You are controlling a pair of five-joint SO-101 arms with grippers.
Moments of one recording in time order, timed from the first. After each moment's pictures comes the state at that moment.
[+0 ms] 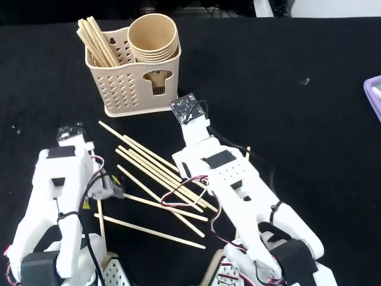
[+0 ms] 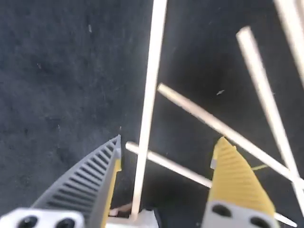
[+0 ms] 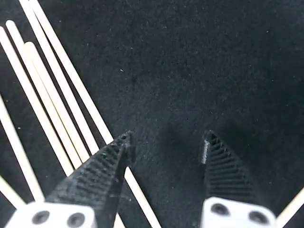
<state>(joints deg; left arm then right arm) -11.7 -28.1 56.7 71.2 9.7 -24.9 -21.3 56.9 34.5 2.9</state>
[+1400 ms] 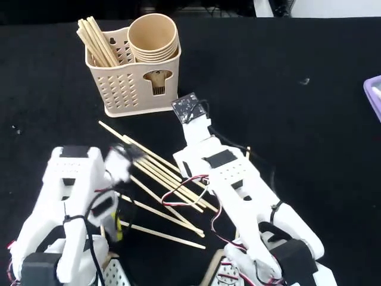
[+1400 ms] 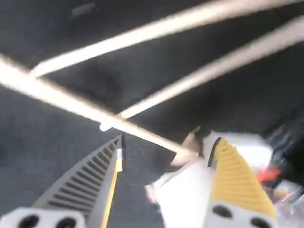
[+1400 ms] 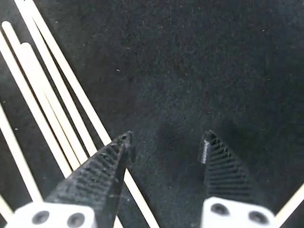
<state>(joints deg) -3.4 -28.7 55.8 83.3 -54.1 -24.2 -21.3 56.9 34.5 2.9</state>
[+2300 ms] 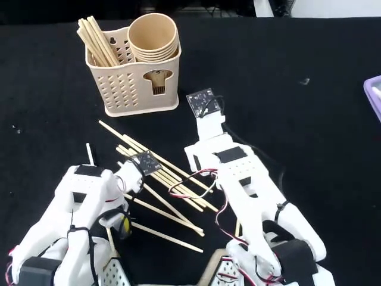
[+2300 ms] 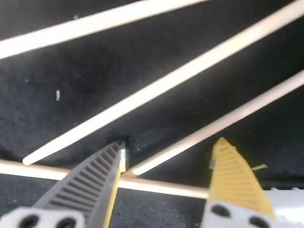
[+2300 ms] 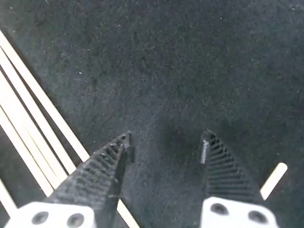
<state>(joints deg) 0.9 -28.9 67.9 57.2 -50.1 -18.6 -21.3 56.9 34.5 2.5</state>
